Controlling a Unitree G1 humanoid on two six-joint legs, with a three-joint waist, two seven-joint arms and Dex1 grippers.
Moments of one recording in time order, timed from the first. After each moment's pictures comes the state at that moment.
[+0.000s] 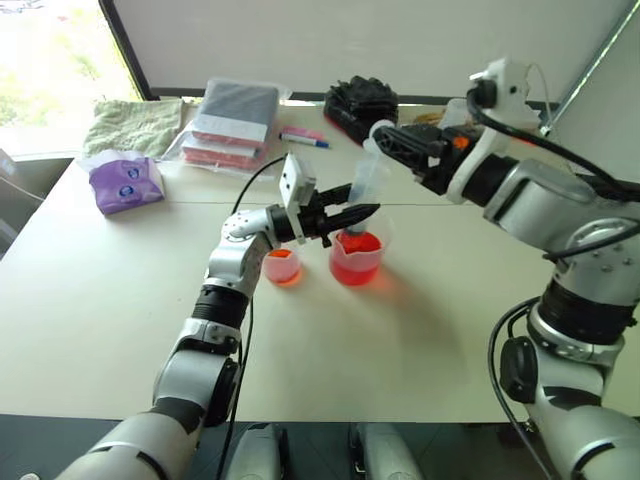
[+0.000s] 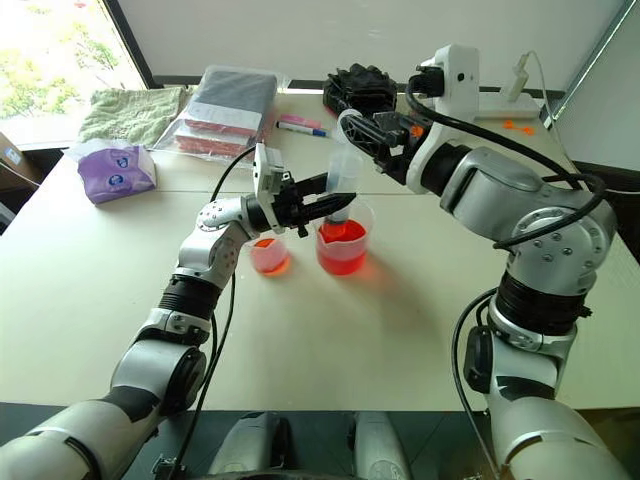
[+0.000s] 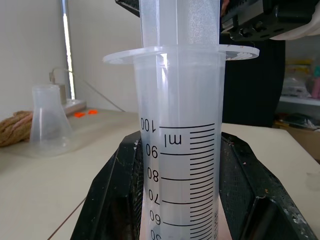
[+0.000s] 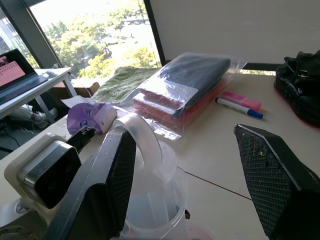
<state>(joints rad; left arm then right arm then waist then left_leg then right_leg) -0.84 0.12 -0.04 0.49 -0.35 0.05 -1.11 -0.86 -0.48 -0.30 -0.37 1.10 1.24 -0.08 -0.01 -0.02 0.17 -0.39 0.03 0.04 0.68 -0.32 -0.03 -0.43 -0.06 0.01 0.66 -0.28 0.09</state>
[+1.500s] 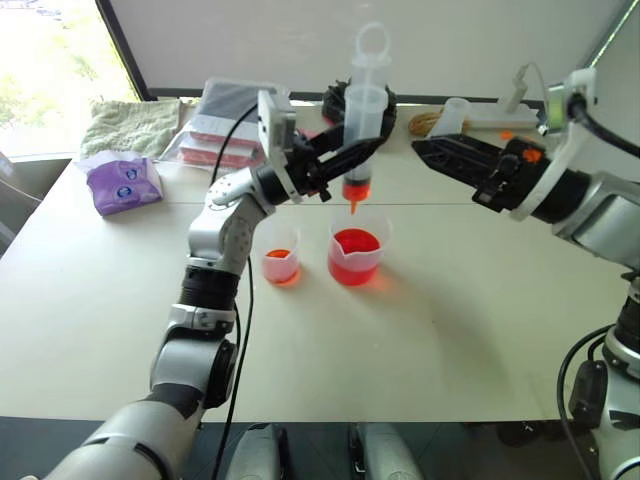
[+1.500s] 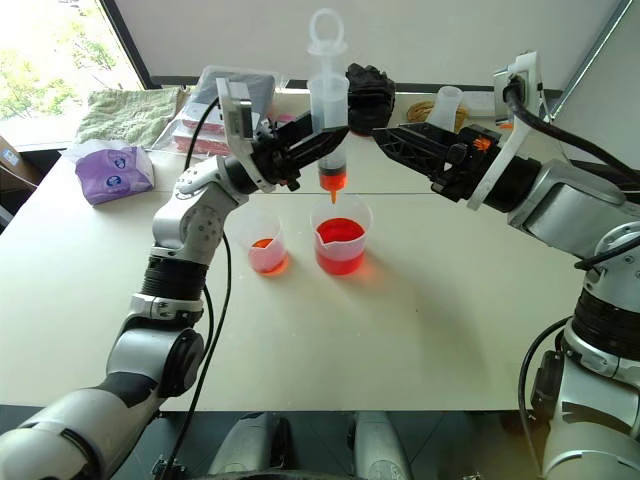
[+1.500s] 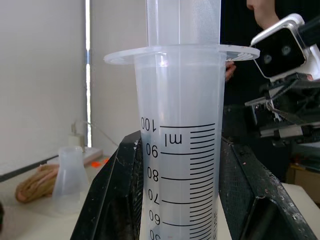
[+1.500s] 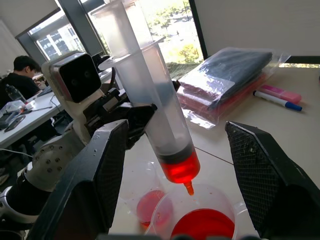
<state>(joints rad) -0.92 0.18 0.07 0.26 -0.51 0.27 -0.94 -0.71 -0.74 -0.37 -0.28 1.41 1.12 0.19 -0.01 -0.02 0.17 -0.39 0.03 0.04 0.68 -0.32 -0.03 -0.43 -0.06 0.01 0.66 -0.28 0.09</state>
